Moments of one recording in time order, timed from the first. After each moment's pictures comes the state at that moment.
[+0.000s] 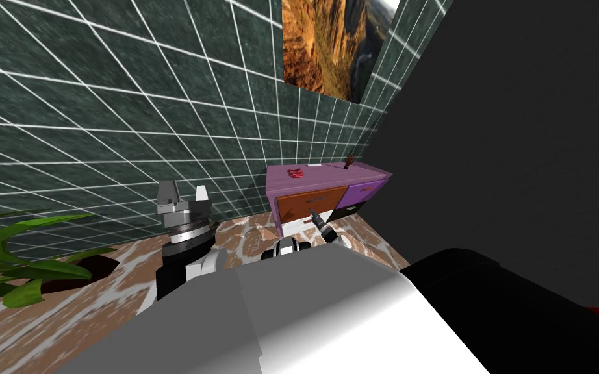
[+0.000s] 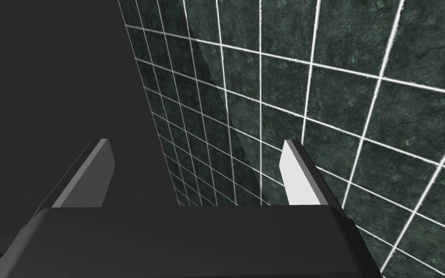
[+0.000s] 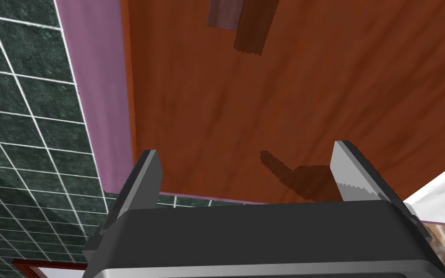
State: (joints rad) left arm 0.46 0.02 0.05 -2.23 0.02 -0.59 -0.05; right arm 0.40 -0.08 -0.12 -1.54 -2.14 0.68 -0.75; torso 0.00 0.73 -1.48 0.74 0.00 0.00
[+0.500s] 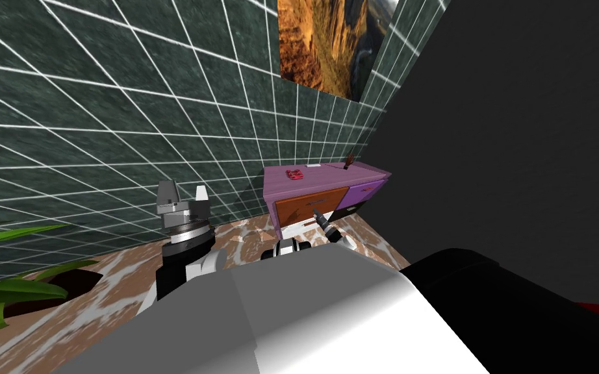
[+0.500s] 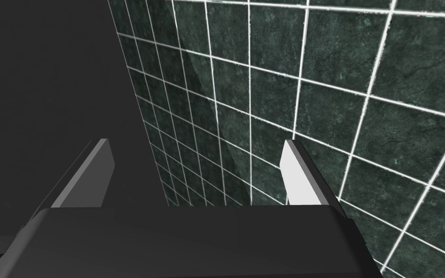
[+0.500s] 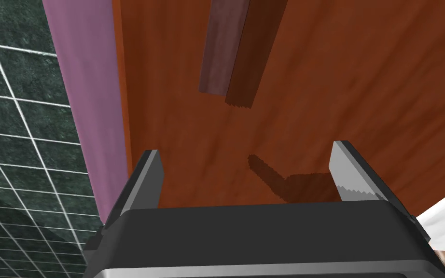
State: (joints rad) left arm 0.46 0.02 0.05 -2.23 0.02 -0.59 -0.05; right arm 0.40 -0.14 -0.14 -1.53 -2.21 0.70 -0.76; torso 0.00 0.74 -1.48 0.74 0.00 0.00
